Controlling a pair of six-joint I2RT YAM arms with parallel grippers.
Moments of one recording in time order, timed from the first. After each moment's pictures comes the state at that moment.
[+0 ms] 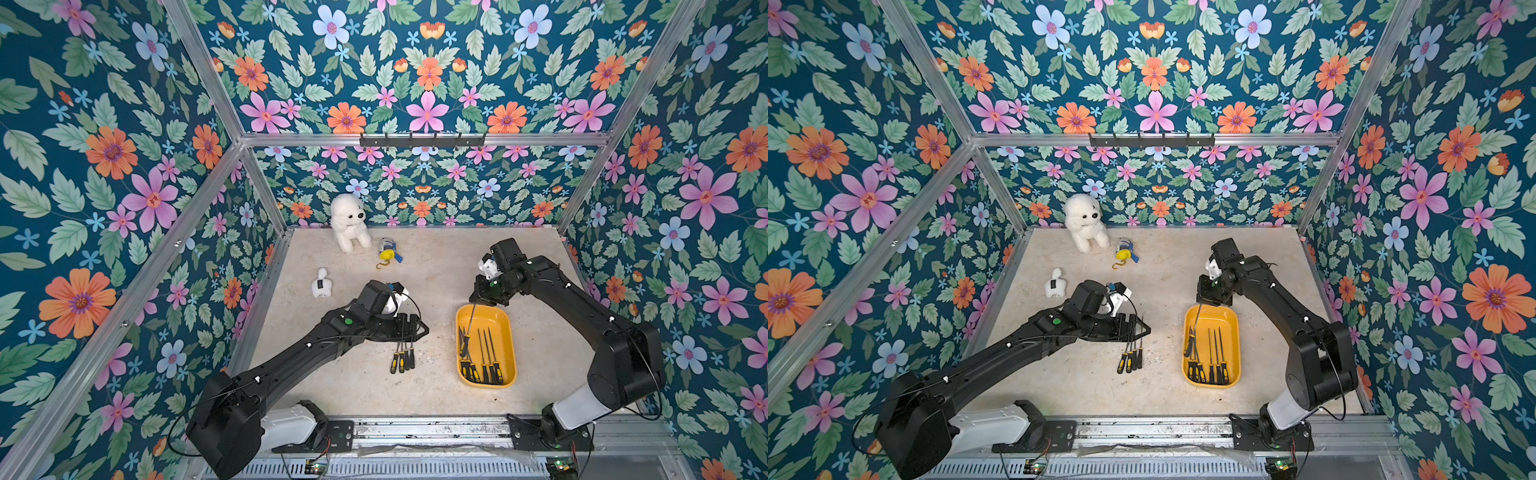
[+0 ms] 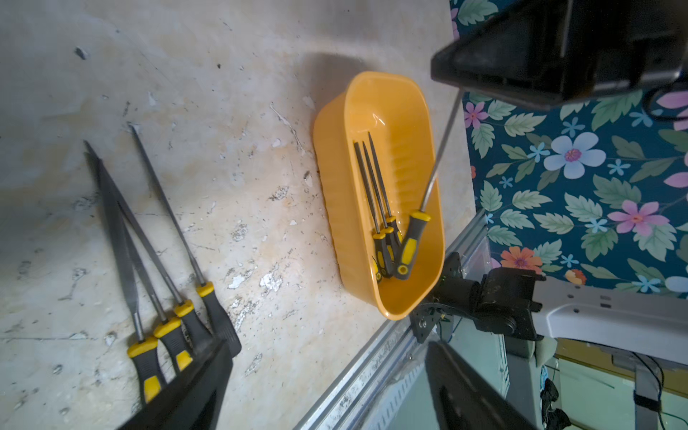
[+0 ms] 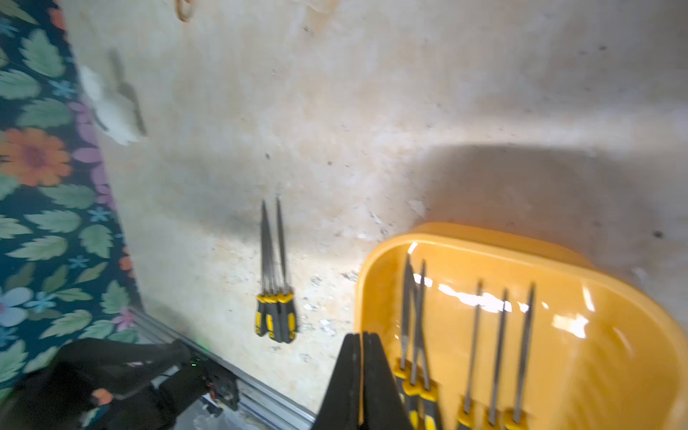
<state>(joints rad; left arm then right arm) -0.71 1.24 0.83 -0.42 0.46 -0.63 0.38 1.59 1.28 -0.93 -0.34 0.45</state>
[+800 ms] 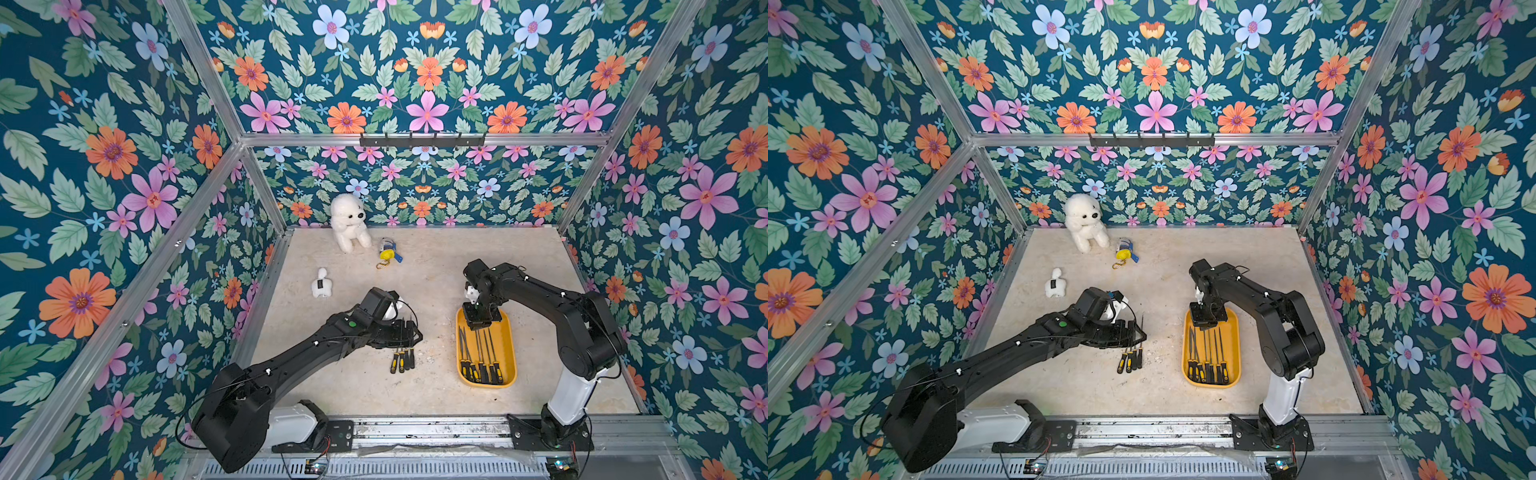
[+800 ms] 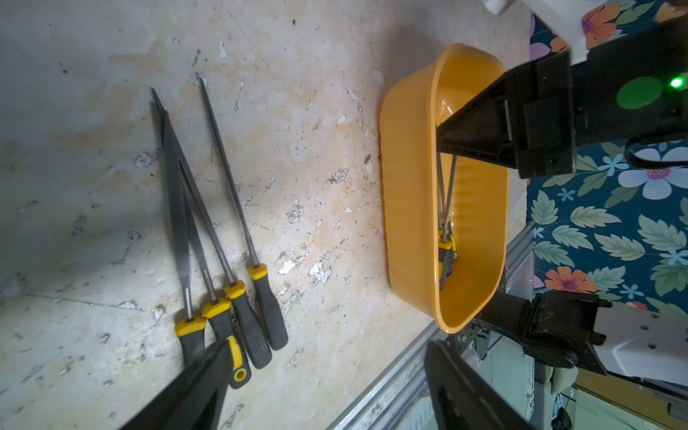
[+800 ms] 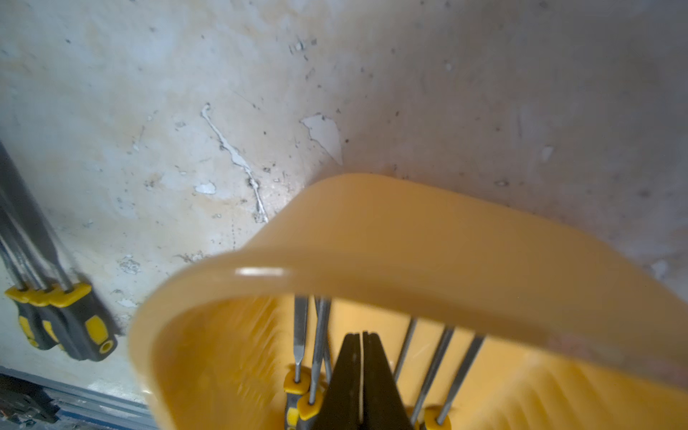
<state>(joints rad) -0.71 1.27 0.77 -0.42 0.39 -0.65 0.49 1.83 1.26 -1.00 -0.17 0.32</state>
